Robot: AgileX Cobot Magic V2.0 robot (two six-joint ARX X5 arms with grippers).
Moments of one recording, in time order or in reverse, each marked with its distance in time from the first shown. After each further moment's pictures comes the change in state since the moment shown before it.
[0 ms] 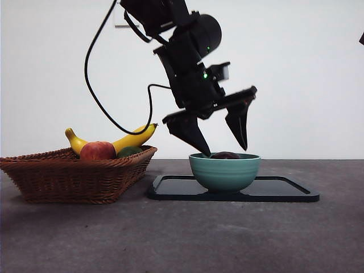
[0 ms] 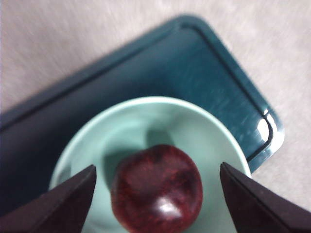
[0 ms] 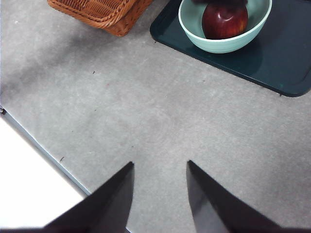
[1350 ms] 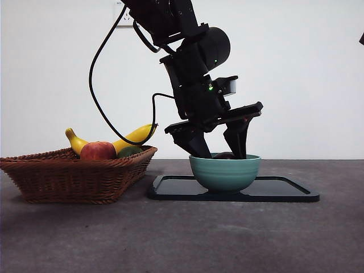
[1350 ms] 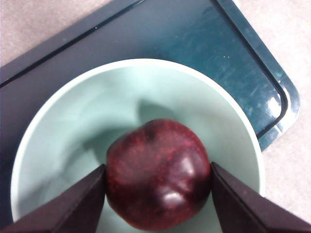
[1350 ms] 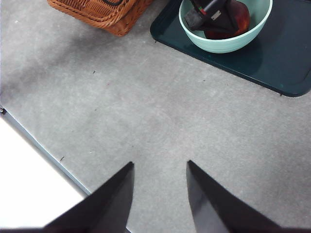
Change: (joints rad) left arm -0.024 0.033 0.002 -0.047 -0.024 0.023; right arm 0.000 0.000 0.000 0.000 0.000 0.000
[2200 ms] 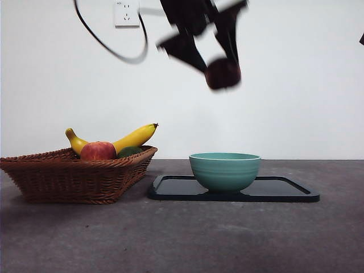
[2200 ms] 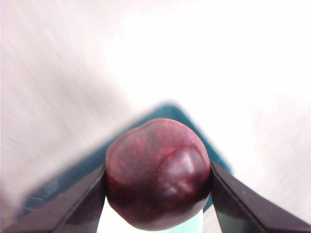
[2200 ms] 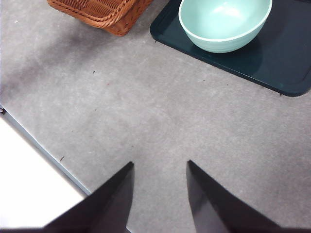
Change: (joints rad) left arm 0.045 -0.210 0.200 -0.095 0.000 0.011; right arm 0.000 0.000 0.000 0.000 0.001 0.000
